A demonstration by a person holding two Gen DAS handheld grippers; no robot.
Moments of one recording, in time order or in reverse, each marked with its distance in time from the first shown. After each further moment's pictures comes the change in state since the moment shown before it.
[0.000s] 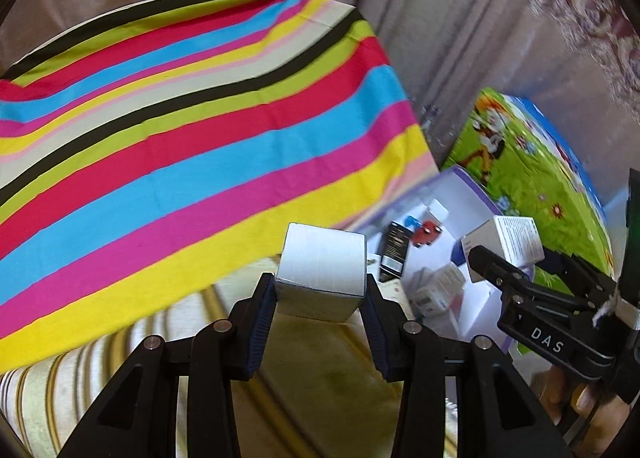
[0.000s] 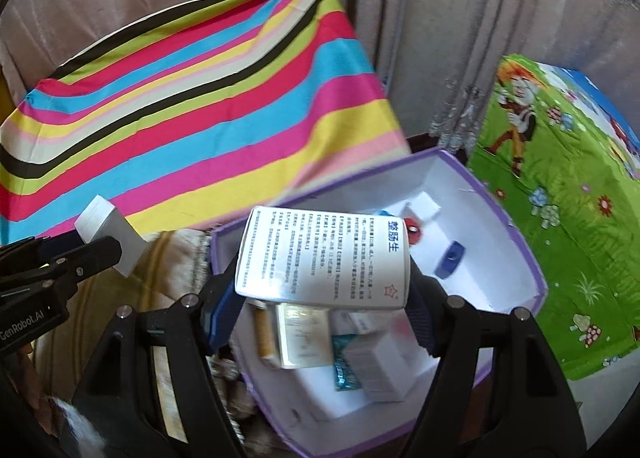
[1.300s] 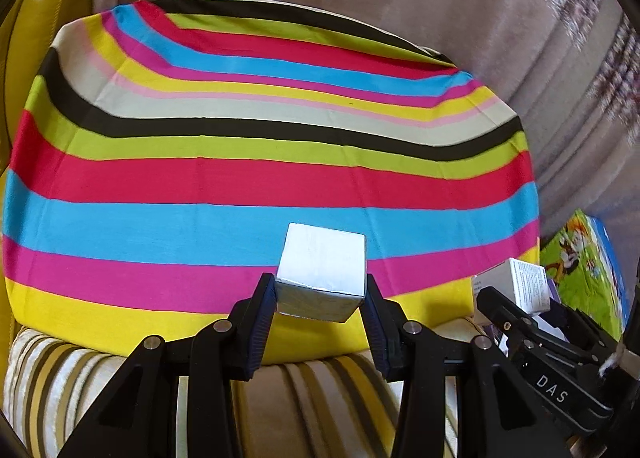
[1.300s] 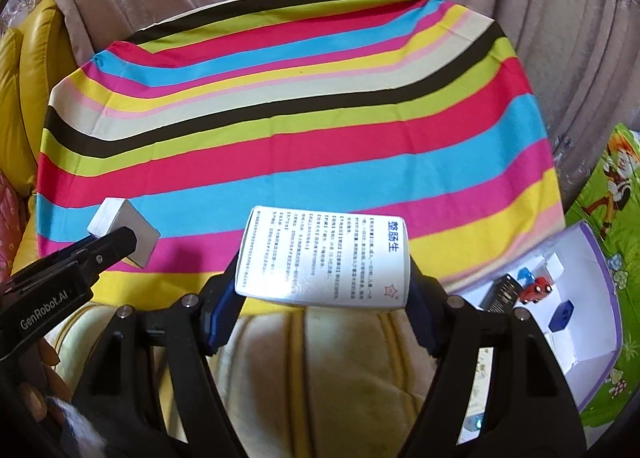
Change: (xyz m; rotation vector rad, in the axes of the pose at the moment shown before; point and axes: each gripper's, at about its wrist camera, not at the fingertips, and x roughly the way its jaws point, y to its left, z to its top) left arm -0.050 0.174 -0.019 -0.368 -0.168 0.201; right arm 0.025 0.181 0.033 -0.170 -0.020 0.198
